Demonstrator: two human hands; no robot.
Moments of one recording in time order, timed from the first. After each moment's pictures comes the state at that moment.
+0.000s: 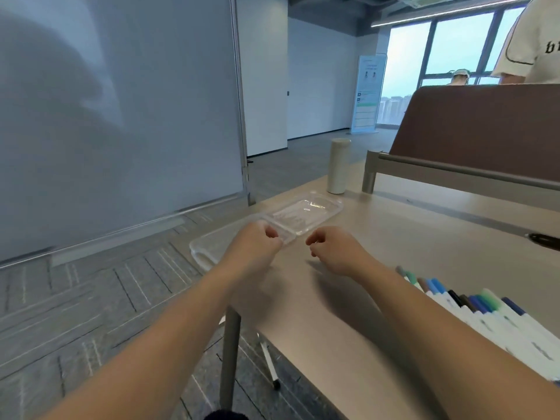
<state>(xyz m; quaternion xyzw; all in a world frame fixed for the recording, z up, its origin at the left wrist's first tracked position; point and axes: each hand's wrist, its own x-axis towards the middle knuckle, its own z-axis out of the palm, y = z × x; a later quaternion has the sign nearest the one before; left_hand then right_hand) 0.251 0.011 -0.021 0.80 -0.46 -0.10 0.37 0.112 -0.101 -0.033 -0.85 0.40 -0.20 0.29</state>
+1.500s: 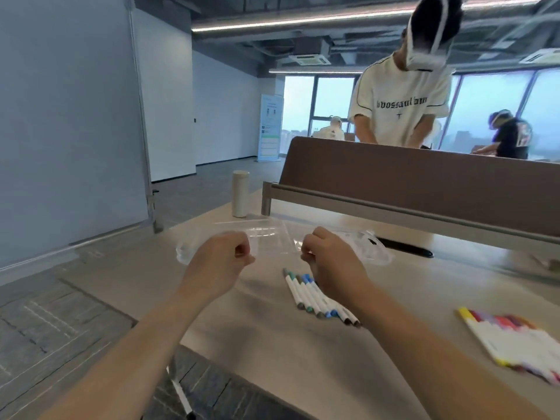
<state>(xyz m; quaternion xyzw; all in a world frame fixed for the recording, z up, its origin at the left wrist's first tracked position) 0.144 0.042 0.027 0.66 -0.65 0.00 0.38 -0.067 -0.032 0.025 -0.86 0.40 -0.30 -0.09</state>
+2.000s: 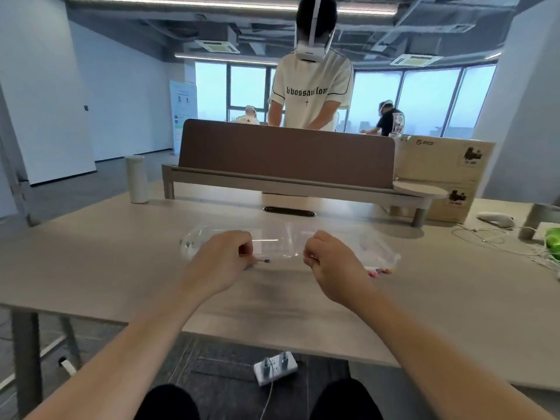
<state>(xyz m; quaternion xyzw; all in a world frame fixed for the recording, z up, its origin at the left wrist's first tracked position) -0.059 0.102 0.017 0.56 -0.76 -0.05 0.33 -0.288 0.095 0.001 -0.80 0.53 -0.28 -0.07</state>
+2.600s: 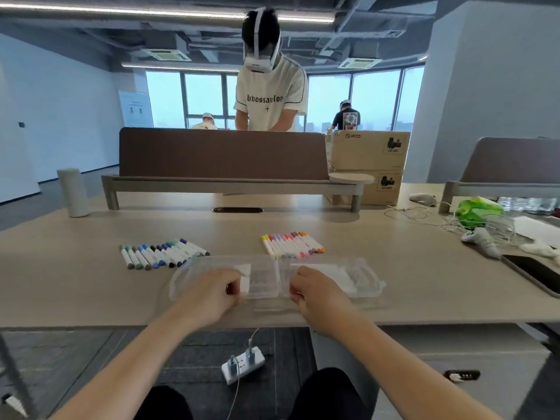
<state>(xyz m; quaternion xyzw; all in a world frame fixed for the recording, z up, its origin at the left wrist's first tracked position) -0.161 0.166 -0.022 0.52 -0.83 0.01 0.18 -0.388 0.187 -0.048 -0.79 0.58 -0.19 -0.02</state>
